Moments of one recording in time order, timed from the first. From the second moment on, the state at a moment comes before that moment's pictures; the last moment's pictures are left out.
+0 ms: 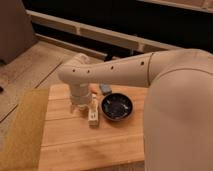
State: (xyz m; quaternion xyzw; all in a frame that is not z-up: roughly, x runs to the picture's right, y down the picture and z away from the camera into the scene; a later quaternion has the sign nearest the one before) arm -0.108 0.103 0.703 -0.26 0.23 0.64 0.68
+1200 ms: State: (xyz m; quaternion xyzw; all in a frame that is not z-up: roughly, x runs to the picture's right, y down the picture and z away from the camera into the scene) arm -0.117 0.088 0.724 -0.28 0.14 0.64 0.70
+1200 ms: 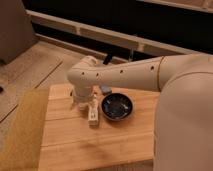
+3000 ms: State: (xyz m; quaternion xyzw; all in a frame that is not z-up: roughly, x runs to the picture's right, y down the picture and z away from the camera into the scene) arm -0.088 0.154 0.827 -0.32 0.24 0.59 0.70
